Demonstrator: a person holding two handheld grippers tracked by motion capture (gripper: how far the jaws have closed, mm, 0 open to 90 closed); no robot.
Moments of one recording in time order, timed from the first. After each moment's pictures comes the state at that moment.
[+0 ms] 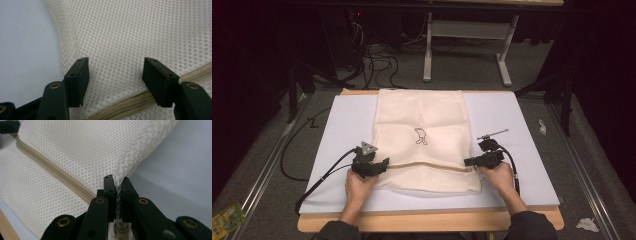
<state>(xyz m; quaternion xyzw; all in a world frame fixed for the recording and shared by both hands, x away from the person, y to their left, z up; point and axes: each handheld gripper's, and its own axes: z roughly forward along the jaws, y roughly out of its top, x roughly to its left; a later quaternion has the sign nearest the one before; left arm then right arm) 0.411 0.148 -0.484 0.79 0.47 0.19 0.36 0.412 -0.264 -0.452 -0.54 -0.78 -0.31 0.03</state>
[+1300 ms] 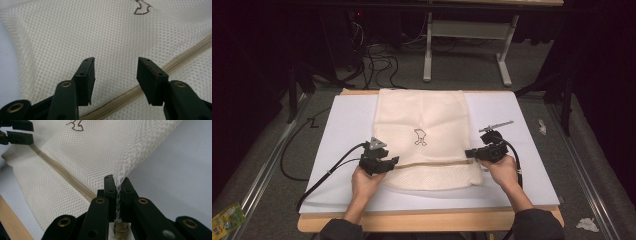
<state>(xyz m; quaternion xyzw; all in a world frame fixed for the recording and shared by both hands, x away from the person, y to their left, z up) 0.407 0.117 -0.453 0.81 0.42 0.13 0.38 0.406 -0.256 -0.405 -0.50 -0.80 -0.34 -0.03</state>
